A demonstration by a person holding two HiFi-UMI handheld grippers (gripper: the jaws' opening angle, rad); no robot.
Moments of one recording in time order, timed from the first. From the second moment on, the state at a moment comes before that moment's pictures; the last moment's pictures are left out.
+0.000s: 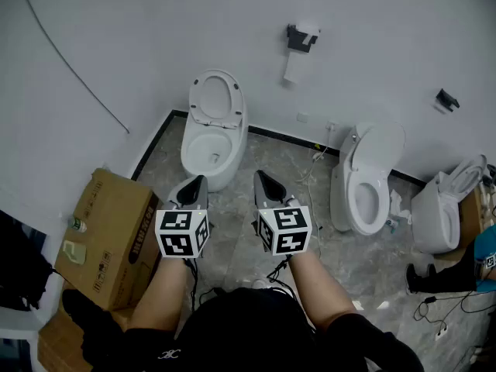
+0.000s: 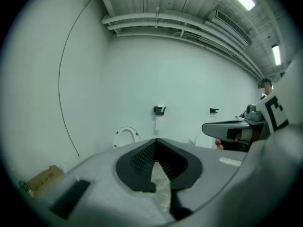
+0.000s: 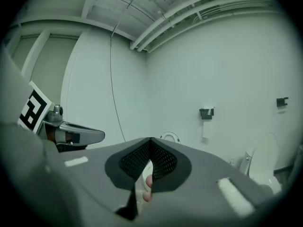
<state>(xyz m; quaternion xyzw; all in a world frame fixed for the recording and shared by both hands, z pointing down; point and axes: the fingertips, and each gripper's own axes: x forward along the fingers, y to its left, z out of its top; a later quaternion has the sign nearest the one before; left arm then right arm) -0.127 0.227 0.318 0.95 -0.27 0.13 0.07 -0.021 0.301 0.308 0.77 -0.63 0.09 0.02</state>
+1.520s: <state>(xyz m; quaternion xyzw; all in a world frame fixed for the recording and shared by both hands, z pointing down) -0.057 0.231 0.328 0.93 -0.34 0.12 0.06 0.044 0.289 0.308 0.72 -0.69 0.06 0.02</state>
